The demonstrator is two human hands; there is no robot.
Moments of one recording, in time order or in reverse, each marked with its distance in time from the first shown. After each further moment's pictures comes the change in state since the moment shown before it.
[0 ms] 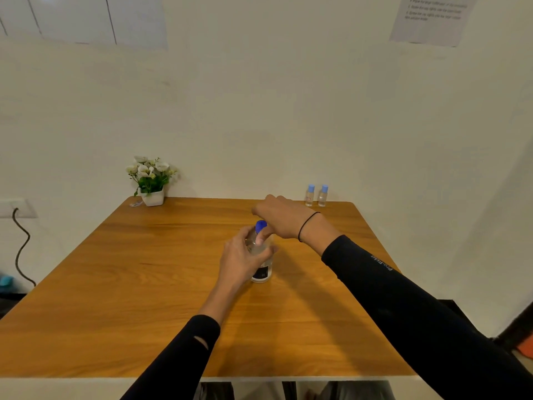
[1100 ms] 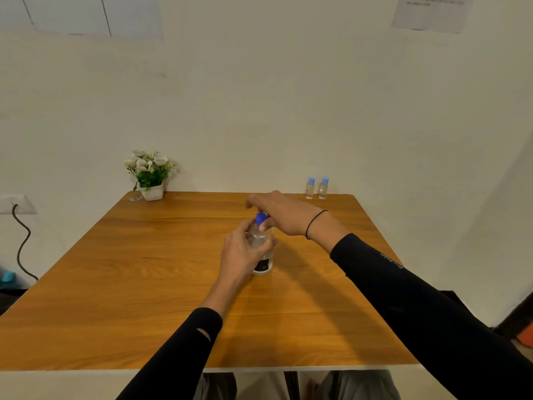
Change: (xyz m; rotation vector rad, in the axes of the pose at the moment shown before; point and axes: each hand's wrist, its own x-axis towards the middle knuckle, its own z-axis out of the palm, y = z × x) left_hand -0.001 -0.005 0.003 0.011 0.018 0.001; right_hand -0.008 0.005 0.013 0.157 0.044 -0.030
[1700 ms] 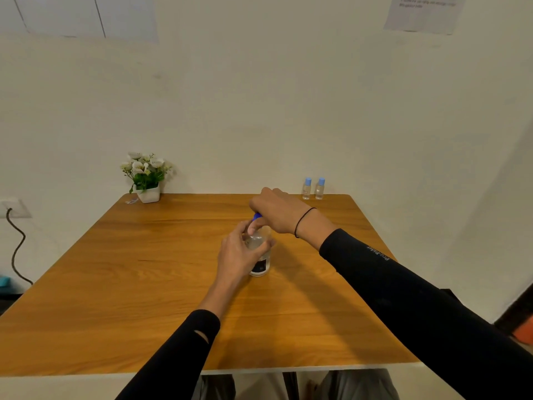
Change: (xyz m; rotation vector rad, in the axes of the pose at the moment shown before) left_hand -0.003 0.006 -0.001 0.001 -0.002 0.007; right_hand 0.007 -0.003 -0.002 -0.180 0.051 0.043
